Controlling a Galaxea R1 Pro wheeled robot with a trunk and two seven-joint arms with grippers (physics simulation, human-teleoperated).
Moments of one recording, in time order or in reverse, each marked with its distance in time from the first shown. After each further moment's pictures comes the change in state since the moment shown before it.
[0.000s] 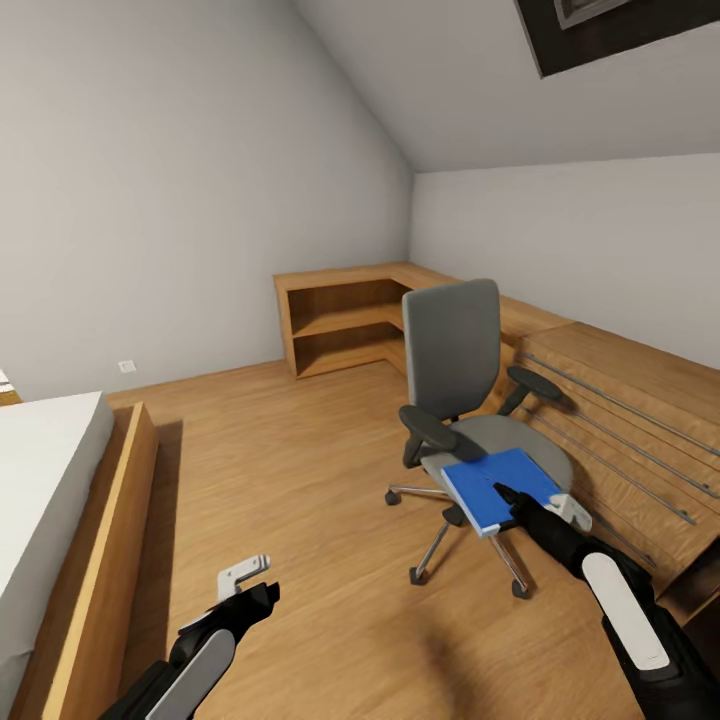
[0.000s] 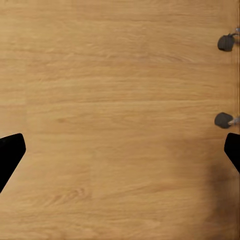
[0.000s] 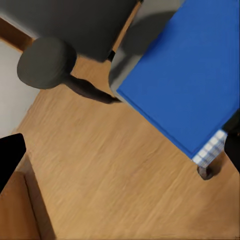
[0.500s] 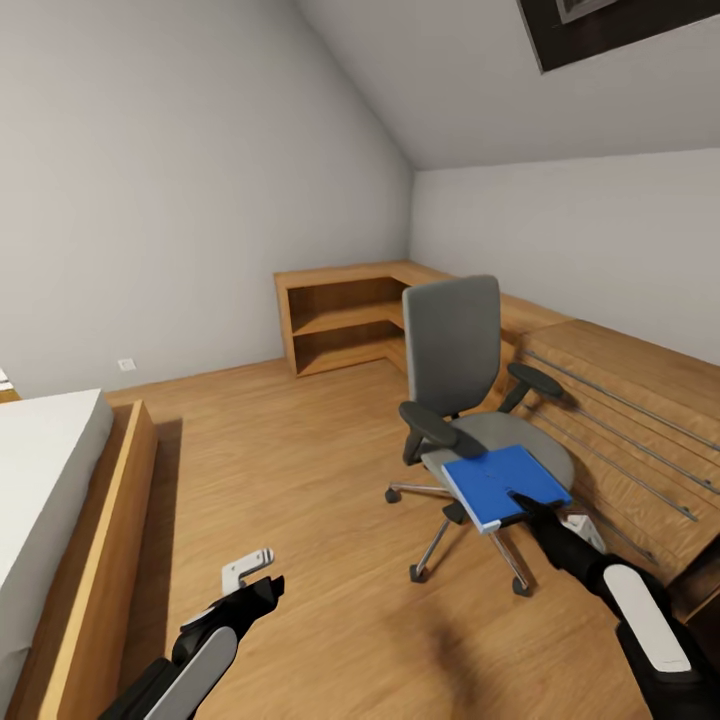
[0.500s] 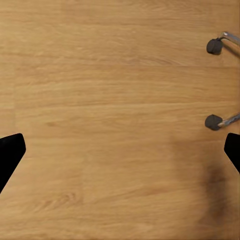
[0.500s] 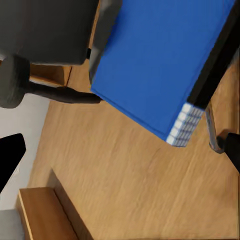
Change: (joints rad) left arm 0.000 -0.001 -0.006 -0.039 0.002 0.000 0.001; right arm 0.000 -0.003 -0.094 0.115 -0.203 0.011 0.000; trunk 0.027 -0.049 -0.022
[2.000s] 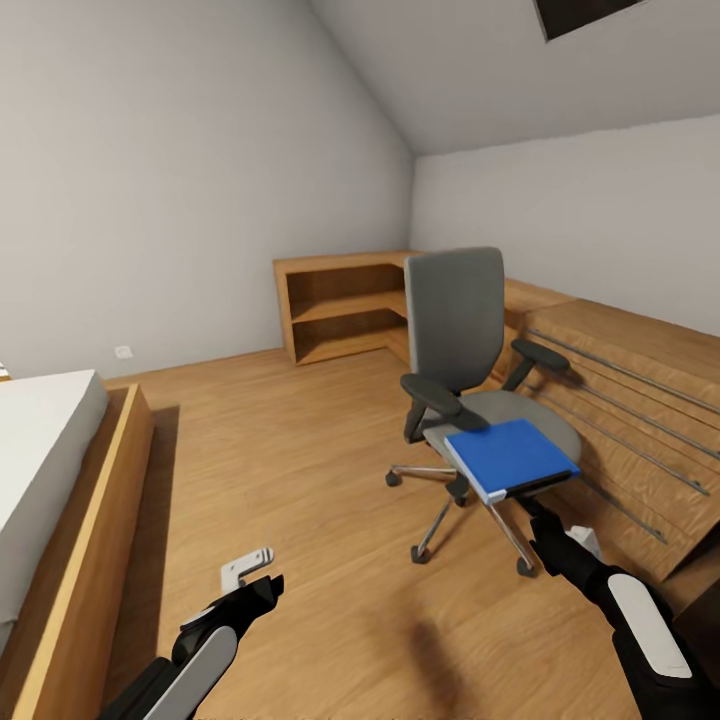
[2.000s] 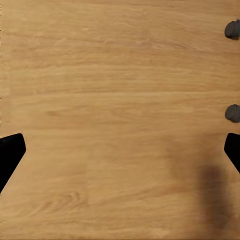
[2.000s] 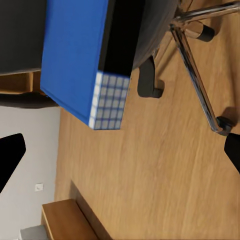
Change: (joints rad) left arm 0.000 0.001 0.000 -0.005 -0.002 0.001 0.010; right arm -0.001 0.052 -0.093 0.049 -0.102 -0.006 0.007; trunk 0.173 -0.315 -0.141
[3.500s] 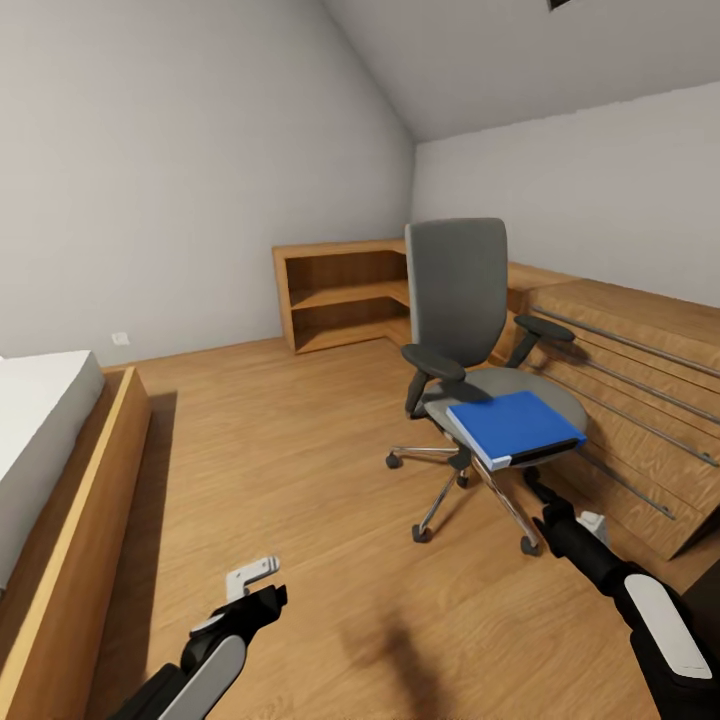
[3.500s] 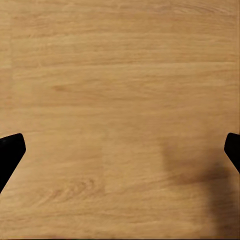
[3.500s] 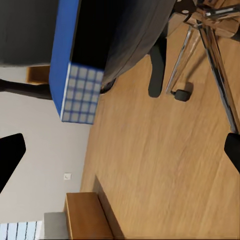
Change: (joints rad) left arm 0.000 -0.003 -0.057 0.000 -0.001 -0.001 0.066; right arm 0.000 -0.048 -0.008 0.009 -0.017 0.027 0.222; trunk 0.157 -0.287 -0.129
